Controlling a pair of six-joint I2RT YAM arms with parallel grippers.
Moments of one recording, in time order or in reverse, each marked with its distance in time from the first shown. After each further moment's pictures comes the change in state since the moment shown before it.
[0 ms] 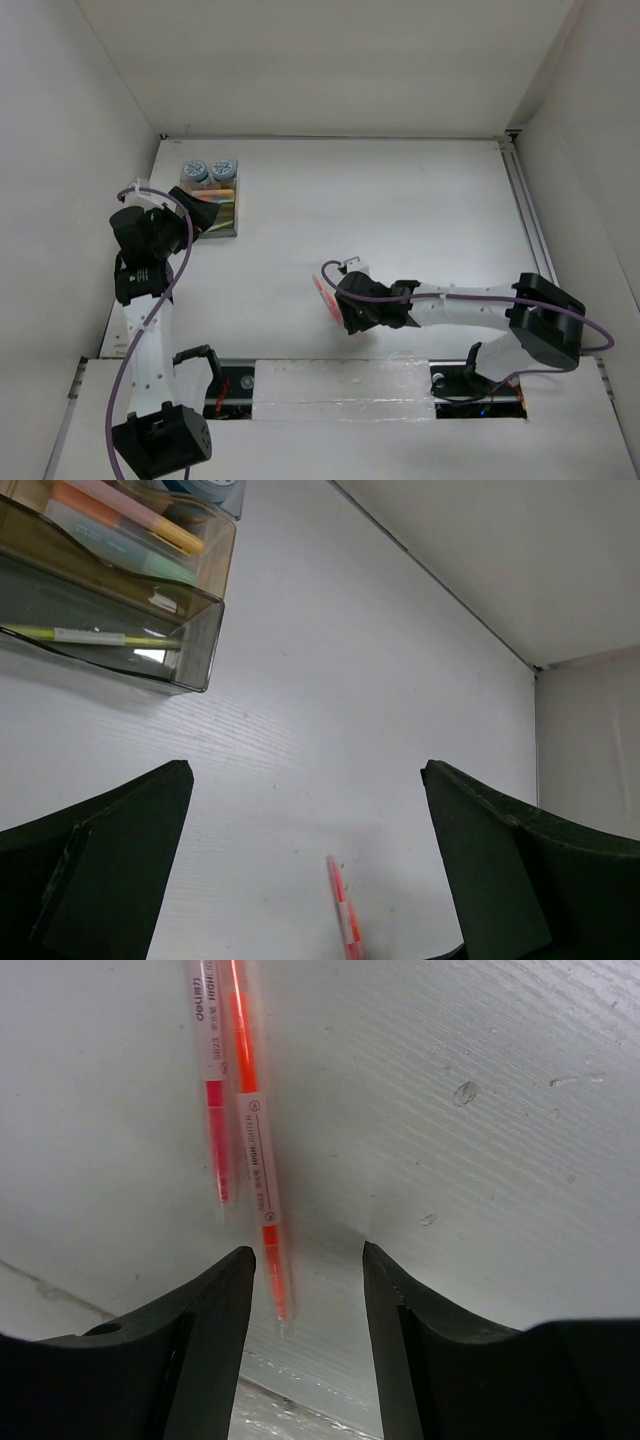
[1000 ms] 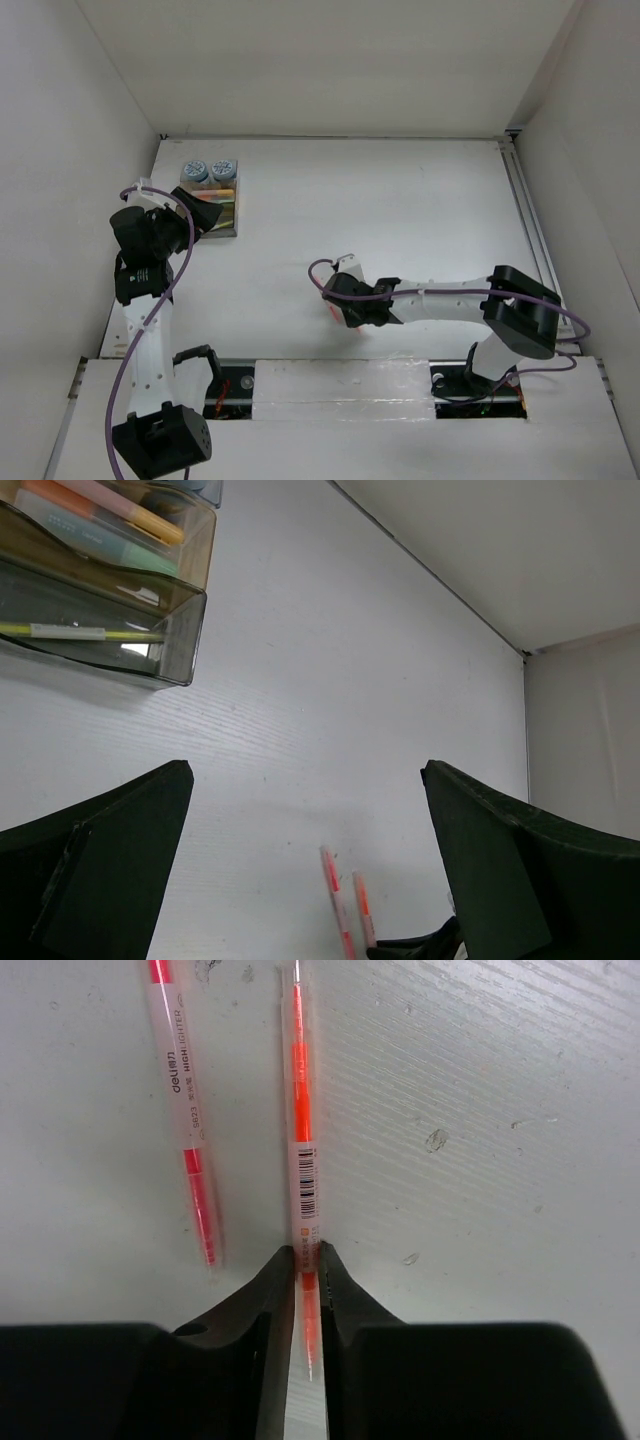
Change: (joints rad) left arm 0.000 0.000 -0.001 0.001 0.045 0.003; right arm 0.022 0.138 0.098 -0.048 0.136 0.028
